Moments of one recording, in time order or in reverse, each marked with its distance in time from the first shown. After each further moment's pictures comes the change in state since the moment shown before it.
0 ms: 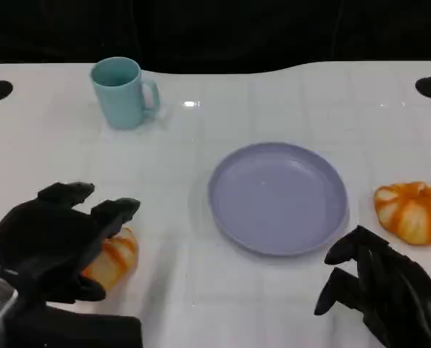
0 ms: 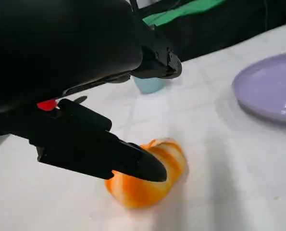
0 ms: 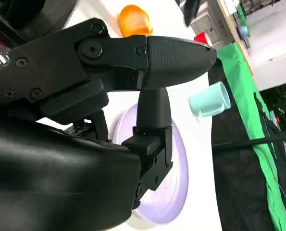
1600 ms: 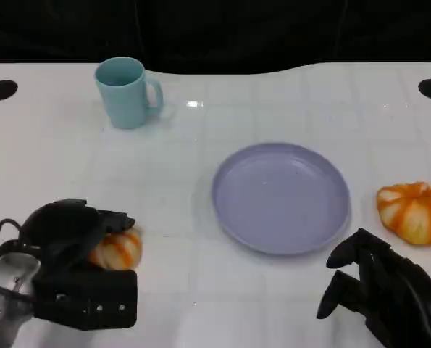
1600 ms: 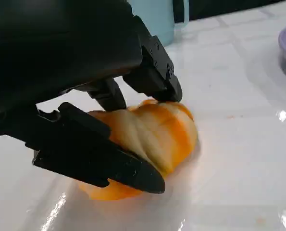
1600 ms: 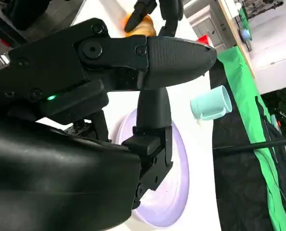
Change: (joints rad) left arm -0.390 -0.084 -0.232 0.972 -0.214 -0.245 0.544; right arm 0.014 -0.010 0.000 -0.007 -0.004 -0.006 0.010
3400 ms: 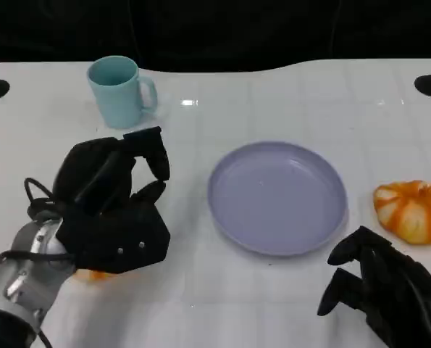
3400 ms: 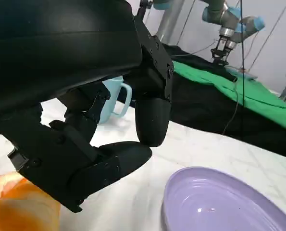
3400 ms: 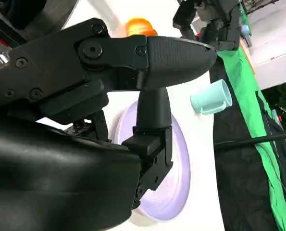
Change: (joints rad) left arm -0.092 -0.137 0.107 -0.106 -0.256 -0.095 0.053; right arm -0.017 0.000 -0.009 0.019 0.011 0.004 0.002
